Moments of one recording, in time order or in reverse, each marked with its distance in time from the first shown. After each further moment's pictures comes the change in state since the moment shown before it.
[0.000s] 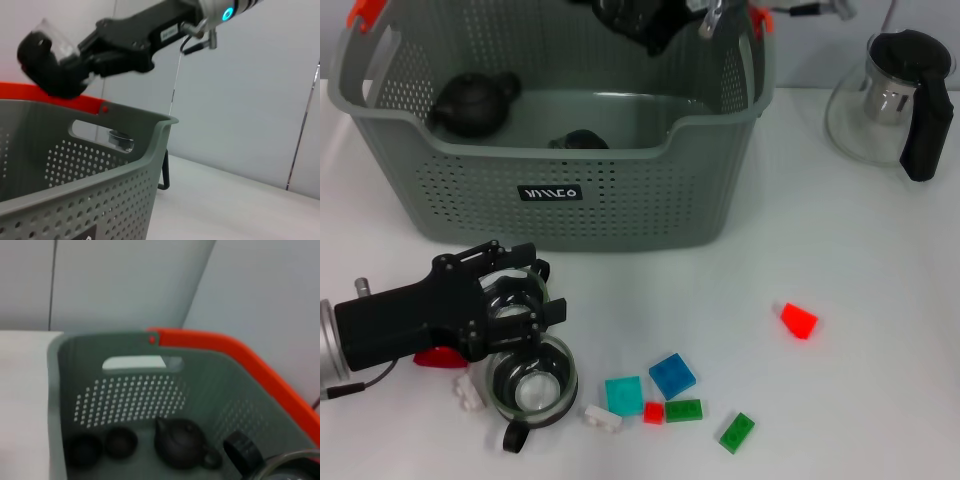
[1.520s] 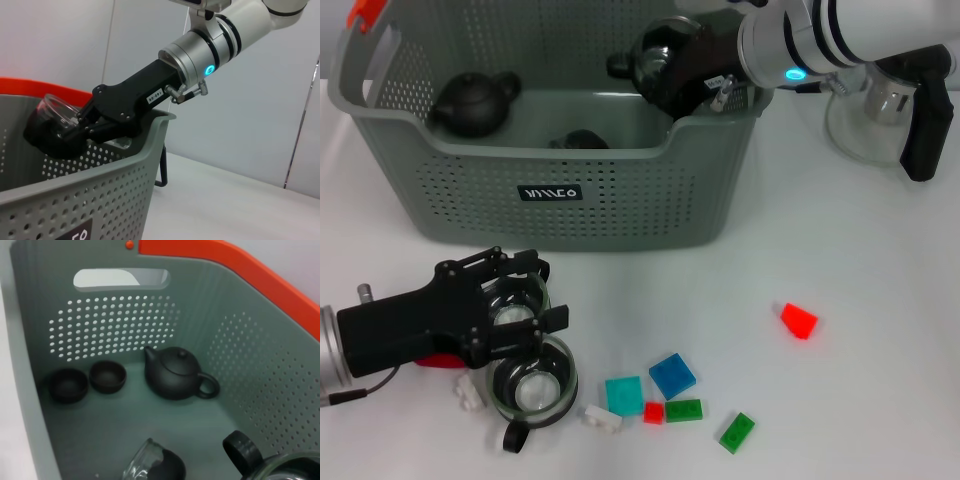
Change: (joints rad) left arm 0.005 -0.003 0.002 -0.005 0.006 0.000 0.003; right arm 0.017 0.001 -0.037 0.277 0.000 0.181 -0.042
